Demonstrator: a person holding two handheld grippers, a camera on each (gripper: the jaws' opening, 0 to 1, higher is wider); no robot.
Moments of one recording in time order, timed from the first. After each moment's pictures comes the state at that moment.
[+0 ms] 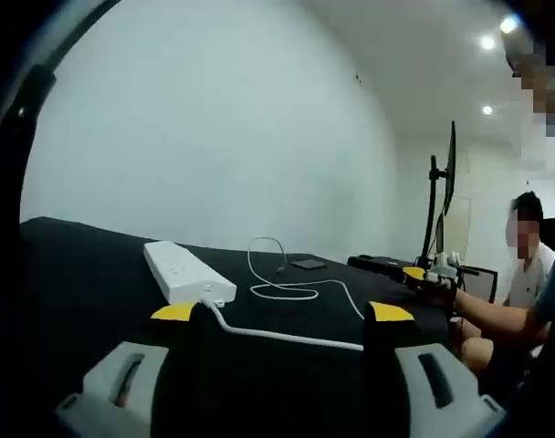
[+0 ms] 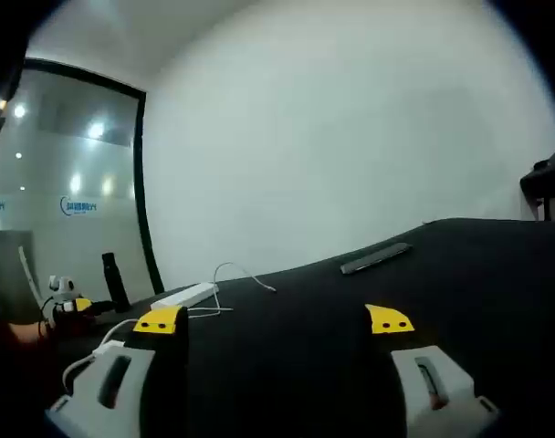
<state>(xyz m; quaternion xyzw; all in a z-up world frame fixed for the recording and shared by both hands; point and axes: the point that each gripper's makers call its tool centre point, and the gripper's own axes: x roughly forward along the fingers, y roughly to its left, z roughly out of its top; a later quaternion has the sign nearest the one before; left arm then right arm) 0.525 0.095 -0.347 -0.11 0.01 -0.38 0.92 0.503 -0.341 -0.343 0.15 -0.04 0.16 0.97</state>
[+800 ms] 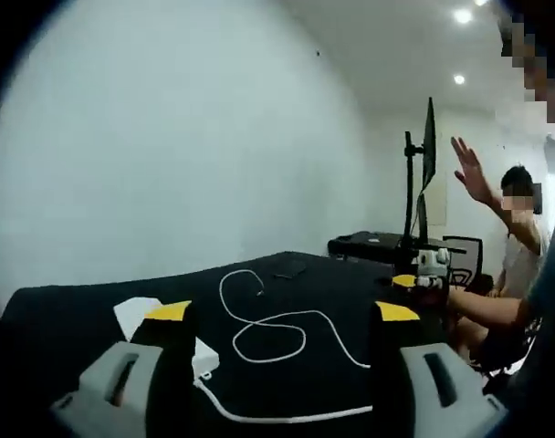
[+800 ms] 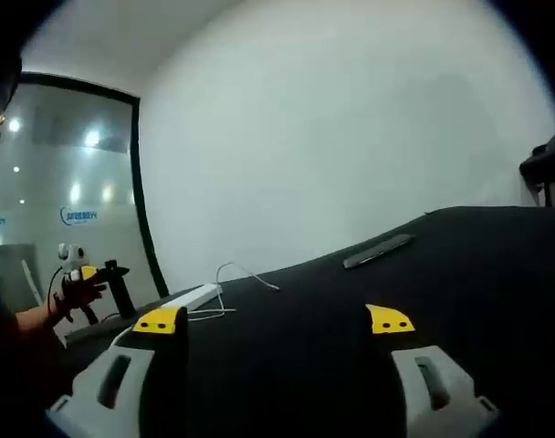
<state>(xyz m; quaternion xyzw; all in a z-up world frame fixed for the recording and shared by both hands) 0.560 0.035 -0.255 -0.01 0.02 -0.45 0.89 0.508 -0.346 -0.344 0.18 -0.03 0.17 0.97</state>
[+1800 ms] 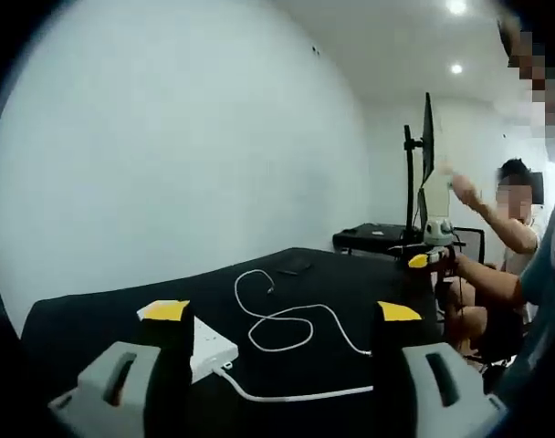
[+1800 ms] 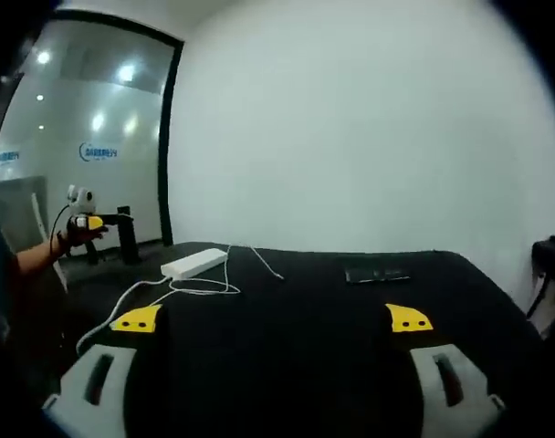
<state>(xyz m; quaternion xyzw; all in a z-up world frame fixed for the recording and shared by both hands) 0.544 0.082 -0.240 0.00 0.03 -0.44 0.90 0.483 -0.329 -0.289 0.01 0.04 0.21 0.98</state>
